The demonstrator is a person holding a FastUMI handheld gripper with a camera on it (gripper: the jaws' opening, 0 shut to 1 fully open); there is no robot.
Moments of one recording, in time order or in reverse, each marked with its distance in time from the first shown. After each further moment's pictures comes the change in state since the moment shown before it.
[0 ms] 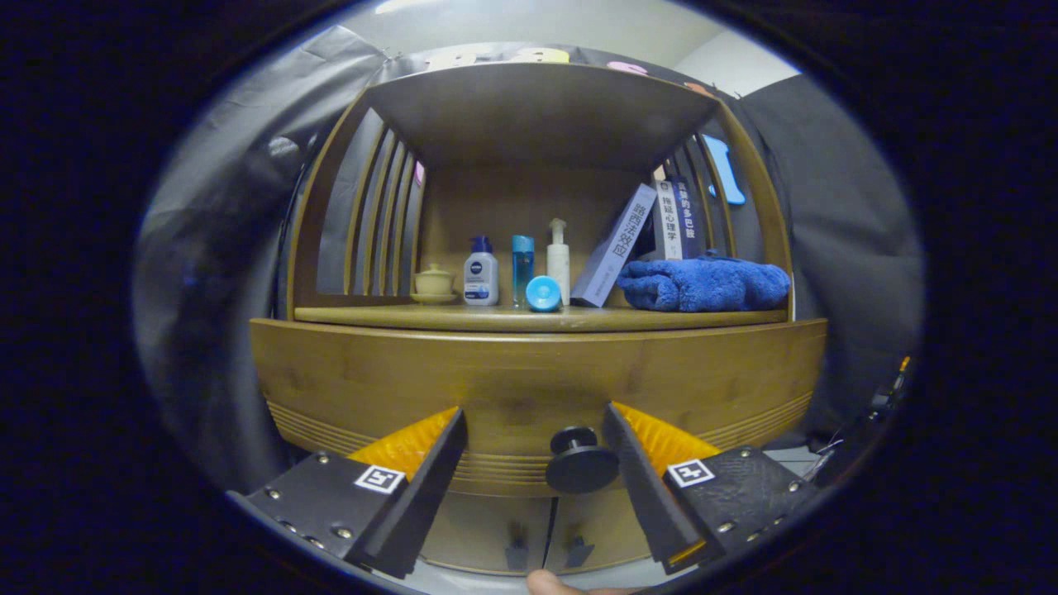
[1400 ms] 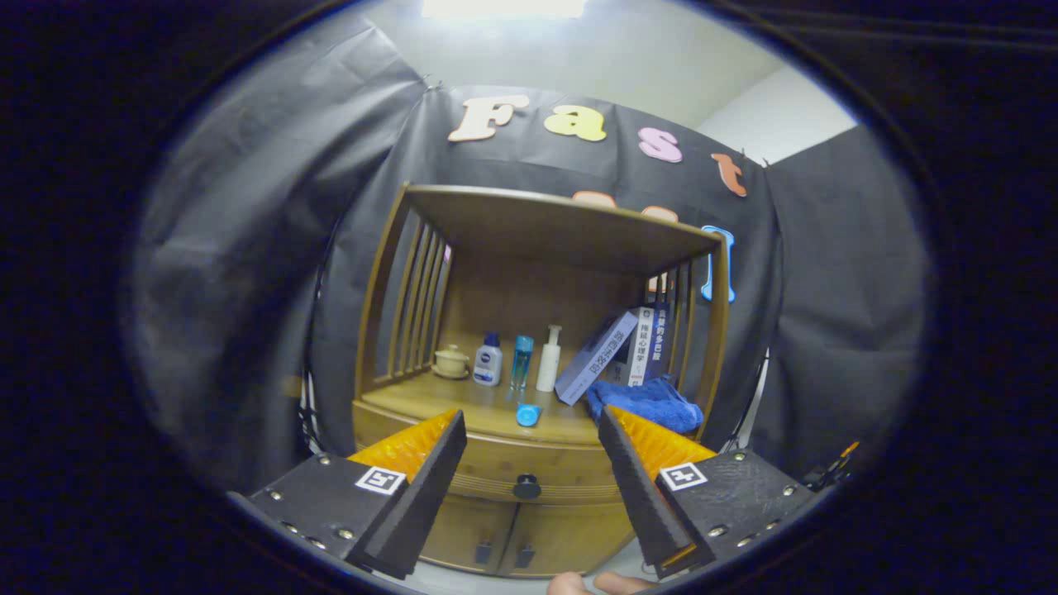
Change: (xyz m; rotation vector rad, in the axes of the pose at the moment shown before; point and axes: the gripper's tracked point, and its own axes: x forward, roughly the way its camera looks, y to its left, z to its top) arm -0.158 -0.006 0.203 -0.088 -0.113 0.039
